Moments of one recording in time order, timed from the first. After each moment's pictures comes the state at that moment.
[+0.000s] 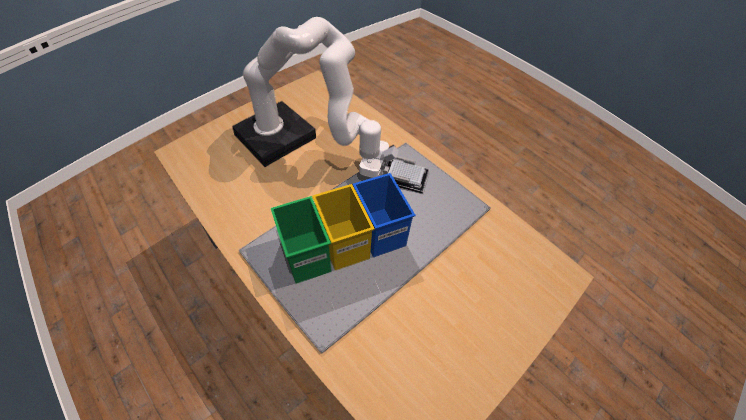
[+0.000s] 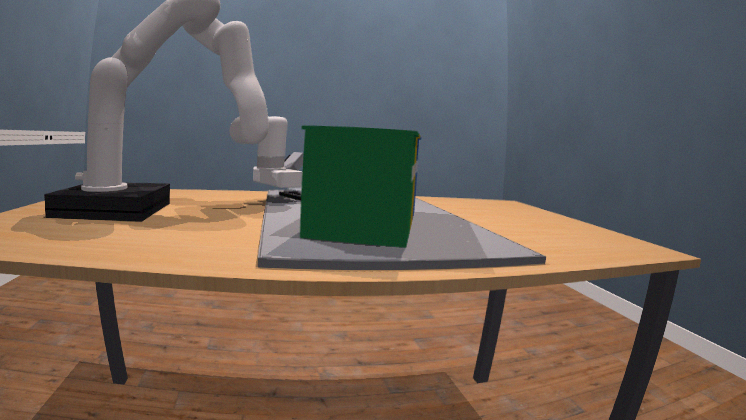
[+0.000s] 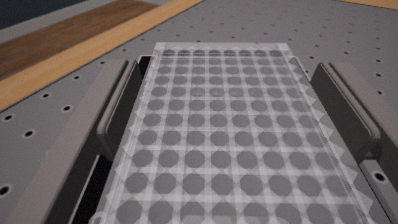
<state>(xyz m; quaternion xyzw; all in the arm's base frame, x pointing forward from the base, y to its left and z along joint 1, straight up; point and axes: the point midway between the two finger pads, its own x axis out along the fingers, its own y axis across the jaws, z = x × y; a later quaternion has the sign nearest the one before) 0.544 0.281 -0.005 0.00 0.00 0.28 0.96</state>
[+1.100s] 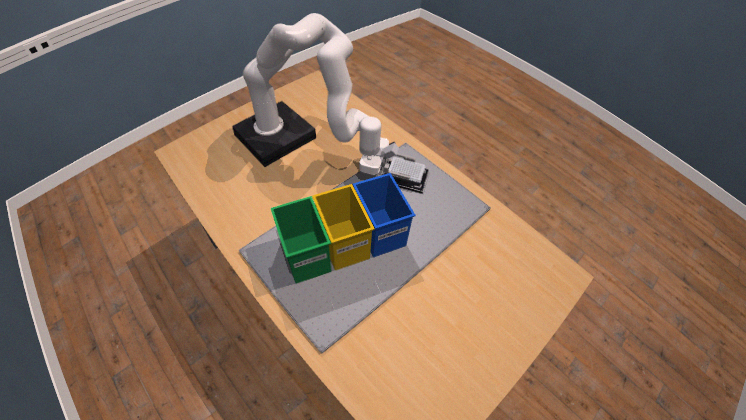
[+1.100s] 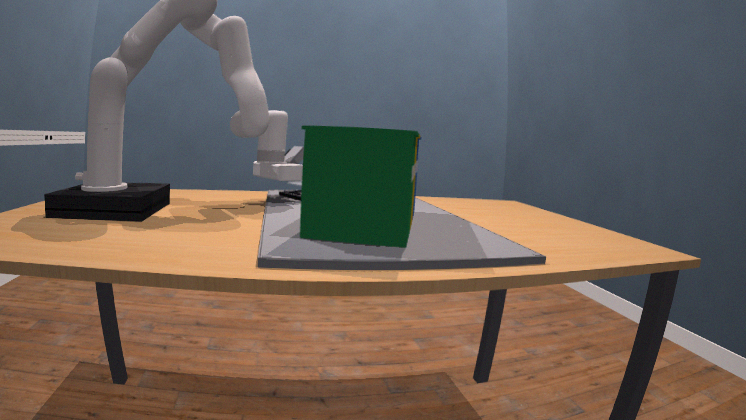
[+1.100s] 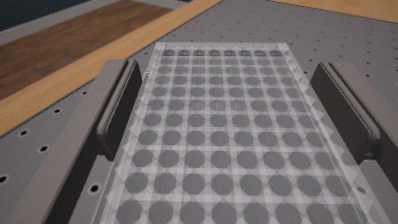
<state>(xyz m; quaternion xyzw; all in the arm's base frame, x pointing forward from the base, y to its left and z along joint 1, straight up) 0.543 0.281 0.011 0.00 0.00 0.28 0.96</state>
